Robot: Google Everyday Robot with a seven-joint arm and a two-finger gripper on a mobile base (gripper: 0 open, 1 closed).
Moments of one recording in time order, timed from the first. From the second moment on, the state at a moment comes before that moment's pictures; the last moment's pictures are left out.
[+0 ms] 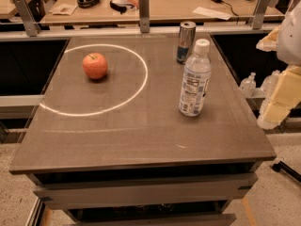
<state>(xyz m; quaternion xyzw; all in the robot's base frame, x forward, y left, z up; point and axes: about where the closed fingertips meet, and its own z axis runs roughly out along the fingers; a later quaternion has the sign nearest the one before) 0.438 -0.216 0.977 -0.60 0.78 -0.04 0.16</state>
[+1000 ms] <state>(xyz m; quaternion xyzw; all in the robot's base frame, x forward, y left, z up) 0.425 -0.254 0.967 -0.48 0.83 0.05 0.27</state>
